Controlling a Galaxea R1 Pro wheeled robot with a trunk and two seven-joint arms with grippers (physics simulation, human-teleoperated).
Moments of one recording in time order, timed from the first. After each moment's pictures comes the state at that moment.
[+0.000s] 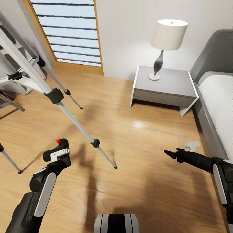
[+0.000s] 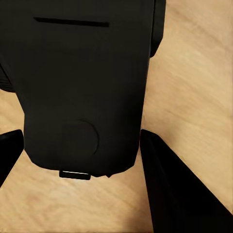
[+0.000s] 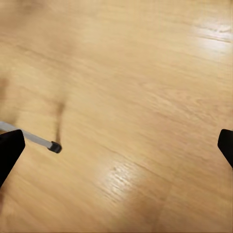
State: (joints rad) left arm -0.36 0.02 0.08 -1.61 0.41 0.75 0.38; right arm -0.44 -0.25 -0.32 -1.61 0.02 0.86 0.82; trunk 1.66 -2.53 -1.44
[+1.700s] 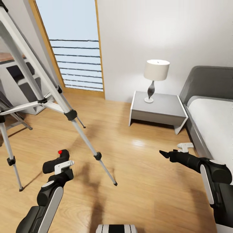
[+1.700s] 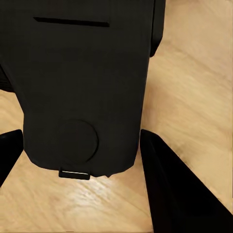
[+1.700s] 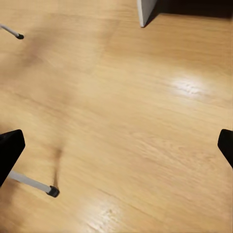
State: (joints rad) left arm -0.24 0.01 -0.03 -1.59 0.39 0.68 0.53; right arm -0.44 -0.17 -0.26 -1.61 0.03 0.86 0.61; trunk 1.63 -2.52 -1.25
